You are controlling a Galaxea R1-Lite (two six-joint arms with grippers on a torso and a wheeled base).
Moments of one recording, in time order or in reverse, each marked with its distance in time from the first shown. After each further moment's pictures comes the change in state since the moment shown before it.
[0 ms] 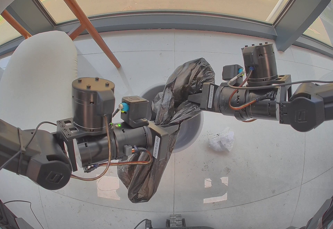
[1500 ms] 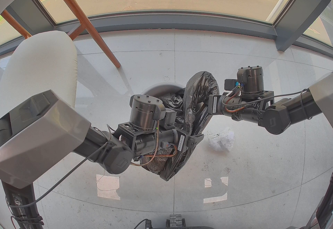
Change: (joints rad) left arm 0.054 0.443 -0.272 -0.067 -0.002 -0.008; right arm -0.177 0.227 0.024 -0.272 0.003 -0.226
